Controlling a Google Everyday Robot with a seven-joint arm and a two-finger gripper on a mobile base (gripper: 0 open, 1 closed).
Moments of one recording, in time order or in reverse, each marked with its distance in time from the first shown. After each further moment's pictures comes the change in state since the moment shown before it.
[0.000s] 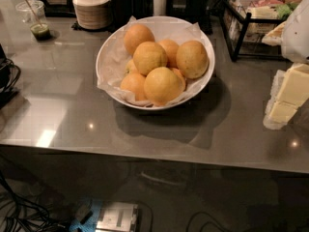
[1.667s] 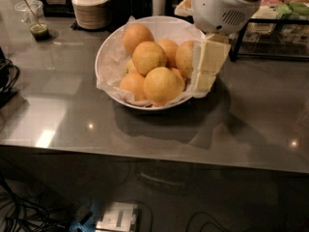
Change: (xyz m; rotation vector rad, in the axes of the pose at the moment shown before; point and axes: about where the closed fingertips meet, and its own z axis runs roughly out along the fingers) arm -0.152 -0.018 0.009 0.009 -0.188 -0.361
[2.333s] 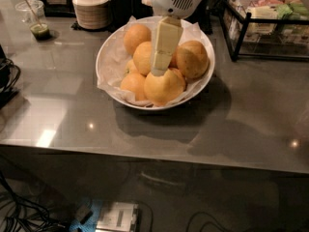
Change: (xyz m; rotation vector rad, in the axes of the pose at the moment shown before) arm -0.058 -0.061 0.039 -0.001 -0.078 -0.003
